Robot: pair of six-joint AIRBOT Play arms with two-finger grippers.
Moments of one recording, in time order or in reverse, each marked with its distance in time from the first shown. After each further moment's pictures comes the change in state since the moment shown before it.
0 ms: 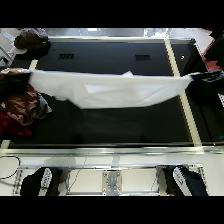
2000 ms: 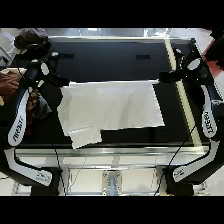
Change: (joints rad) left arm -0.494 -1.081 0.520 1.122 -0.123 -0.685; right arm 0.190 -1.065 0.272 -0.228 -0.175 0.216
